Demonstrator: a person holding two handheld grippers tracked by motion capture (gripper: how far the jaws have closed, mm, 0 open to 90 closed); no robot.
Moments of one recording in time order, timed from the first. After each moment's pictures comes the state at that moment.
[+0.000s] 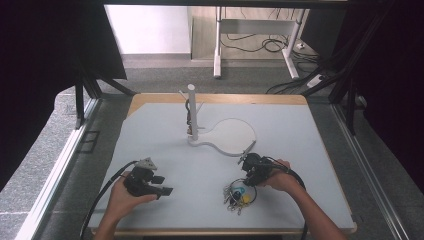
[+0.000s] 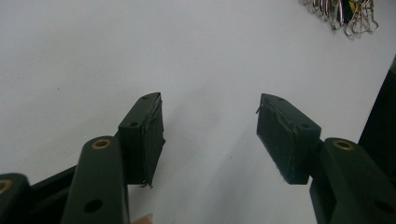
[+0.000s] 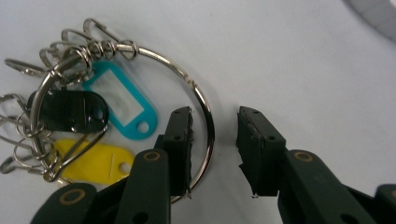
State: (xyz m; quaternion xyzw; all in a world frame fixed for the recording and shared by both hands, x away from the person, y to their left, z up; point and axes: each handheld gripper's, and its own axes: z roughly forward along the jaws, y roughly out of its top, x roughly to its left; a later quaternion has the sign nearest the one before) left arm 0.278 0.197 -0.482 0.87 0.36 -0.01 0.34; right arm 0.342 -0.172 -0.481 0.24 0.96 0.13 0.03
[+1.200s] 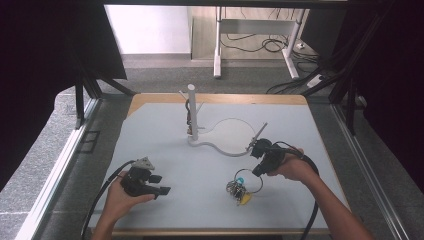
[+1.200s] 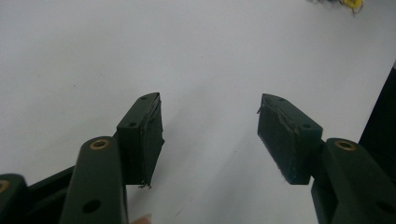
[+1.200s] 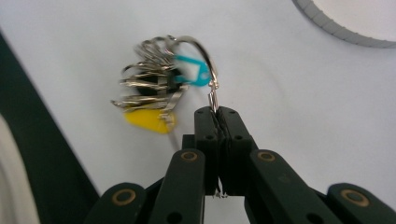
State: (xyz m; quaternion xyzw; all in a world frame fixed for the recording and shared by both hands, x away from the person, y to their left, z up) left arm 0.275 0.203 -0.477 0.87 0.37 0.00 0.33; right arm 0.344 -0.189 -0.408 0.26 0.96 0.12 -0.02
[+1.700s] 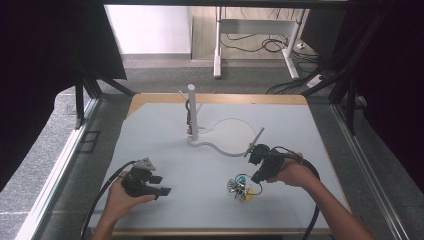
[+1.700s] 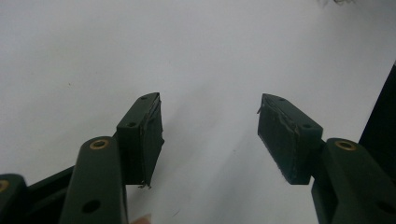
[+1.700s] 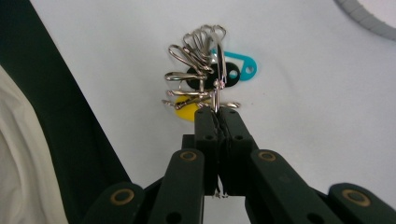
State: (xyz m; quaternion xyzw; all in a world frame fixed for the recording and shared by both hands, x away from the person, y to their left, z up) left arm 0.275 0.201 -0.479 0.87 0.36 0.00 0.33; right arm 0.325 -0.179 -0.403 0.25 0.96 0.11 -0.04
